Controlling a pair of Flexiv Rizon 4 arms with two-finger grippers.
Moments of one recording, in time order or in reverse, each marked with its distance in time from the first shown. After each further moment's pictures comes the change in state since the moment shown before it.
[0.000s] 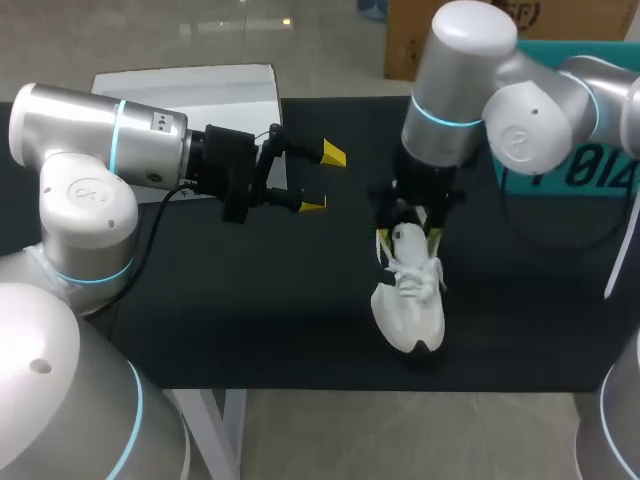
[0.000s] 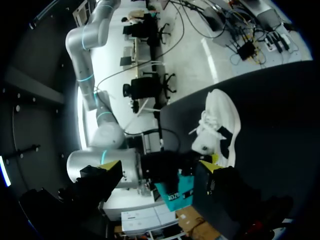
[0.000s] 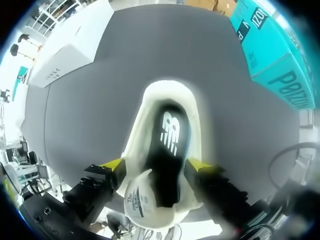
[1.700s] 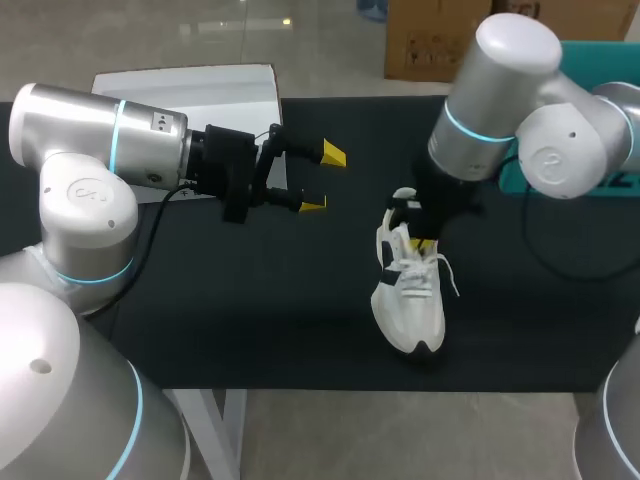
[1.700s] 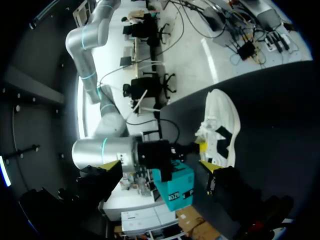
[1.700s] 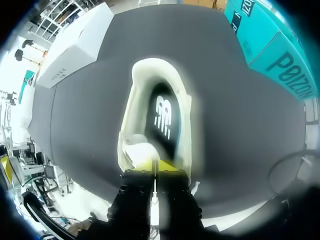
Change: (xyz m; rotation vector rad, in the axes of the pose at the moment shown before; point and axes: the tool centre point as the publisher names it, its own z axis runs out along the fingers) left arm 0.000 0.000 0.000 0.000 0.000 0.000; right arm -0.014 -0.024 -0.004 -0.017 0.080 0.021
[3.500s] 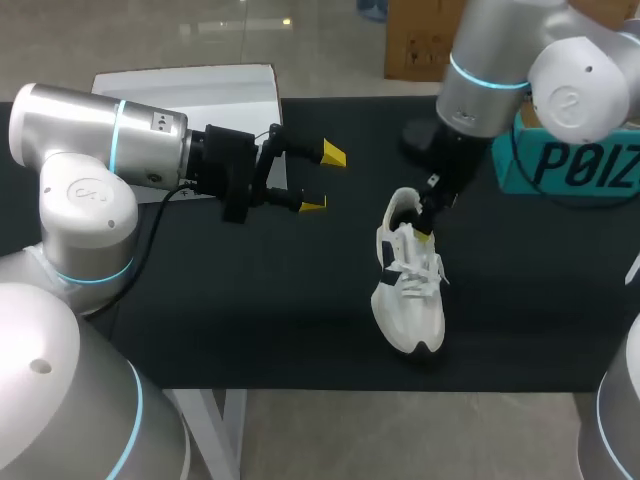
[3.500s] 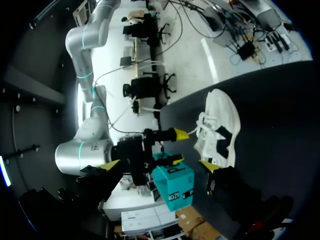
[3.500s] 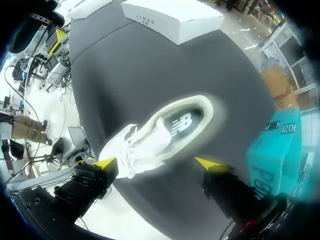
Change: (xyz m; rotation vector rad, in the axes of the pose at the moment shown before) left arm 0.000 0.000 0.000 0.000 0.000 0.000; right arm -0.014 -0.005 -0.069 0.086 -0.050 -0.923
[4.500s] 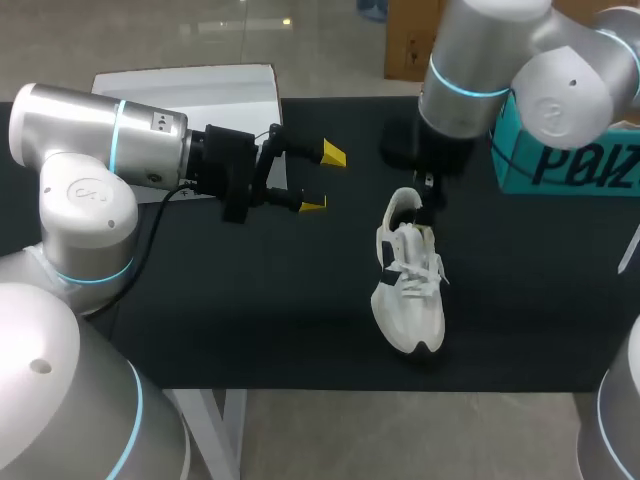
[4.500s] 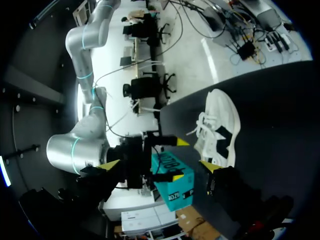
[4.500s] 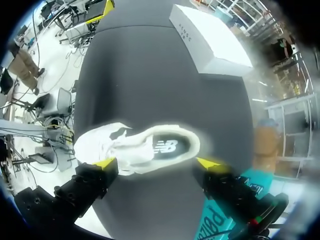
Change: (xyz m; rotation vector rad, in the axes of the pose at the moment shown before) left arm 0.000 0.000 0.000 0.000 0.000 0.000; right arm -0.023 0.033 -0.007 -0.036 -0.162 -0.472
